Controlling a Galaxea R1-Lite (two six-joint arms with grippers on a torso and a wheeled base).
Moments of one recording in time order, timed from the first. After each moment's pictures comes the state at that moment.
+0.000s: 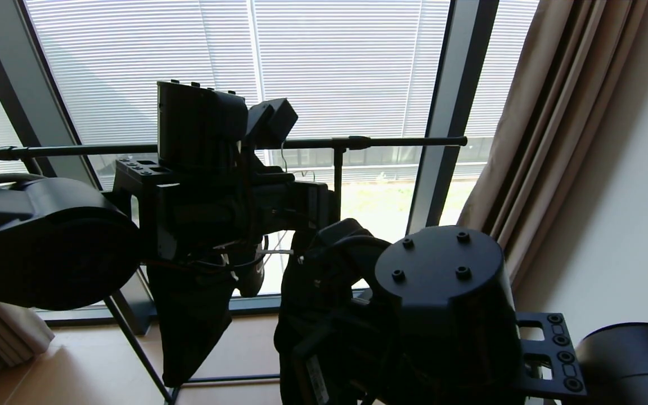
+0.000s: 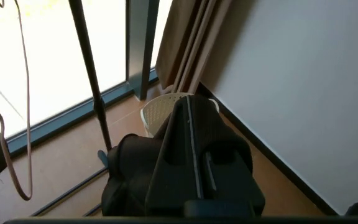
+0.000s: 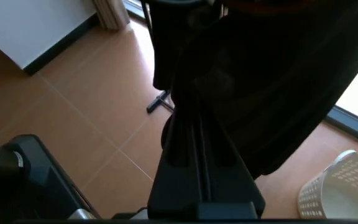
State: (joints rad) left arm -0.68 1.74 -1.19 -0.25 -0.04 -0.17; right arm 1.12 1.77 -1.00 -0.30 -0.29 0.29
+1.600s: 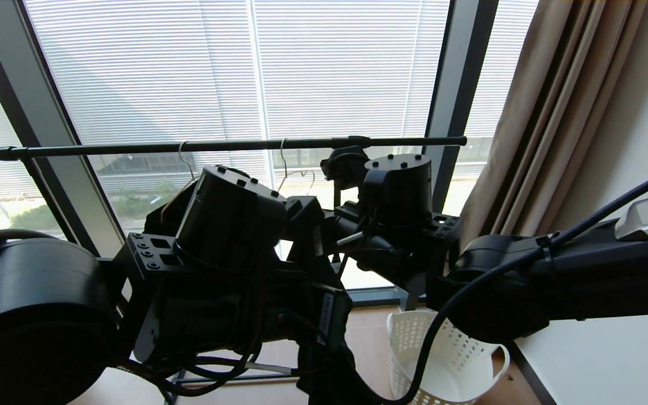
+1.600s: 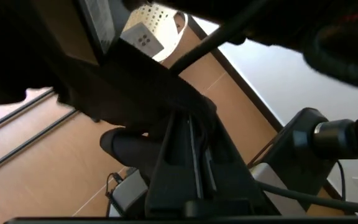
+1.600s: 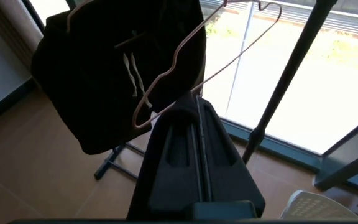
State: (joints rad) left arm -0.84 1.67 -1.02 -0.04 -0.08 -0.34; right arm 0.82 2.03 -1.28 -0.50 -0.26 0.15
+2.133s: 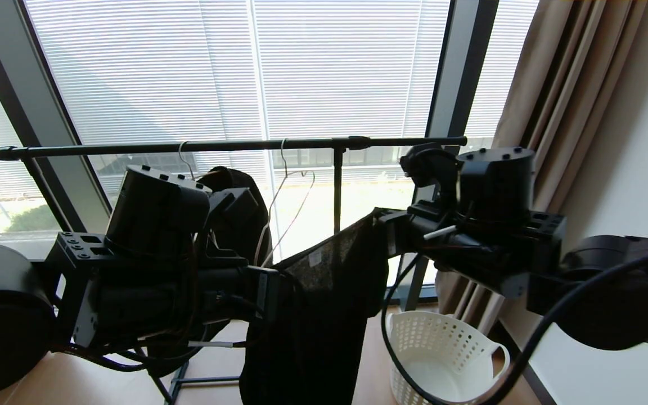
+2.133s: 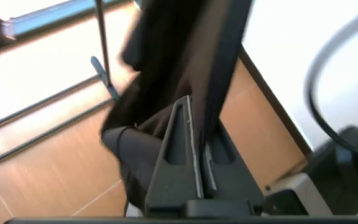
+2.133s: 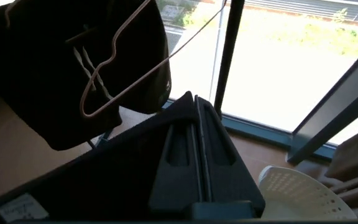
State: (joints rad) left arm -0.66 1.59 -0.90 -0.09 -0.05 -0.29; right arm 0.68 1.81 -1.00 -0.50 -0.26 0.12
